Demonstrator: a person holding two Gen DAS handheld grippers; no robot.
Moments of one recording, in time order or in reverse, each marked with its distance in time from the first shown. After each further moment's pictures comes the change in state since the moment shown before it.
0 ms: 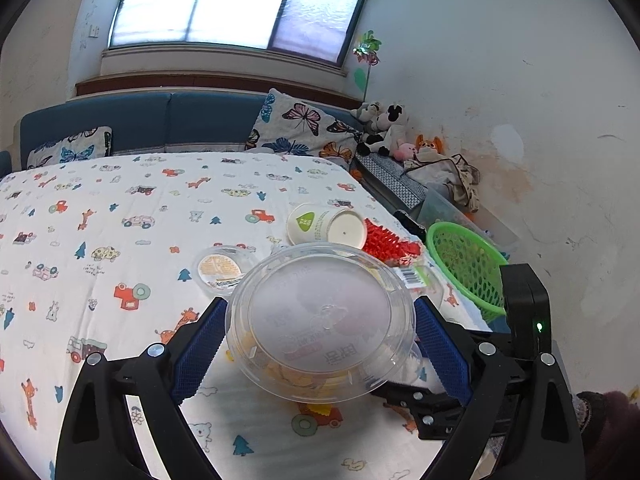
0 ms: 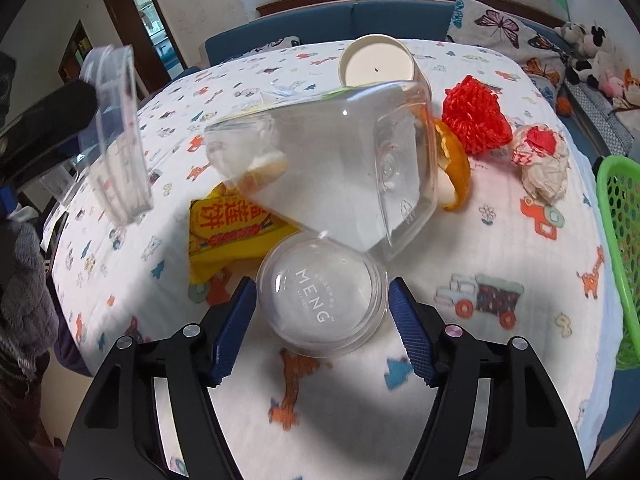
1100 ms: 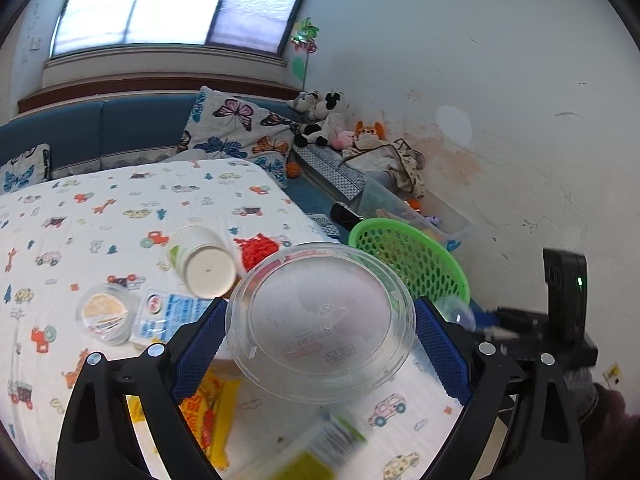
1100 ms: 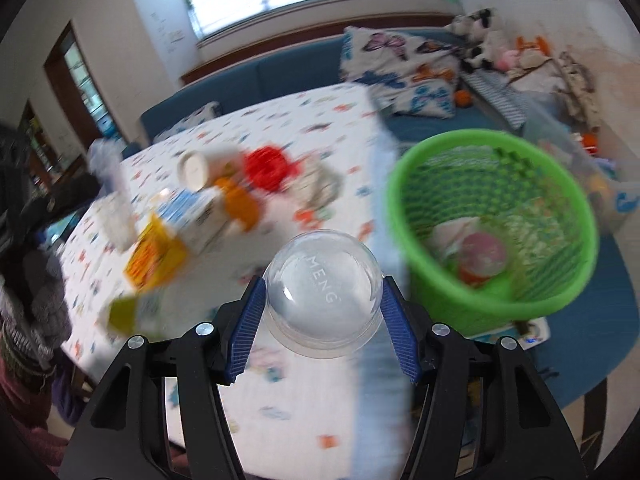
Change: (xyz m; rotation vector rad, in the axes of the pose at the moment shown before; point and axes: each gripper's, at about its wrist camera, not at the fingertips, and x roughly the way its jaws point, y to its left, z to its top) left arm 0.042 -0.092 0.030 0.086 0.044 -0.176; right arm -0.145 -0.131 -0.041 0.243 -0.180 -0.183
